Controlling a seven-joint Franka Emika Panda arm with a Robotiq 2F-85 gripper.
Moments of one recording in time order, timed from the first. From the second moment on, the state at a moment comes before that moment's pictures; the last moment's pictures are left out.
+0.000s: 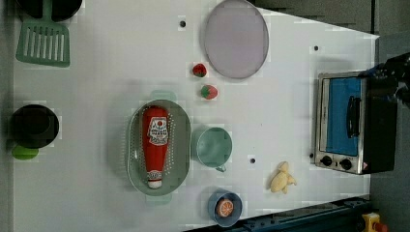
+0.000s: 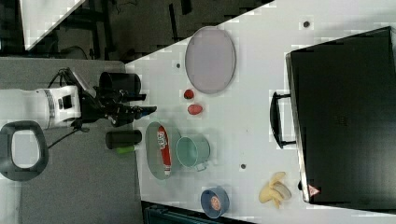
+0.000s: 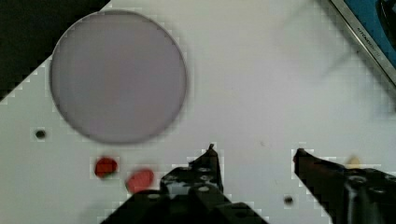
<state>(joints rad) -0.02 0.02 0.02 -1.78 -0.01 0.21 -0.05</state>
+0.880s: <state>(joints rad) -0.08 -0.21 0.33 -1.88 0.03 0.05 -0.03</state>
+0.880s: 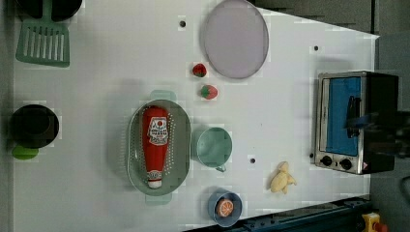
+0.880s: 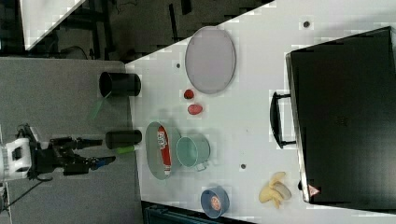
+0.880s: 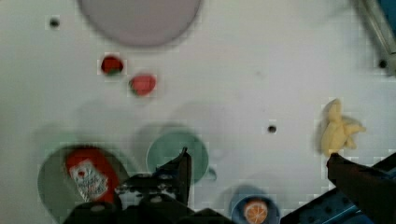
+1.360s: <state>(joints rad) -0.07 -0.10 0.59 -1.91 0.03 0.21 -0.03</state>
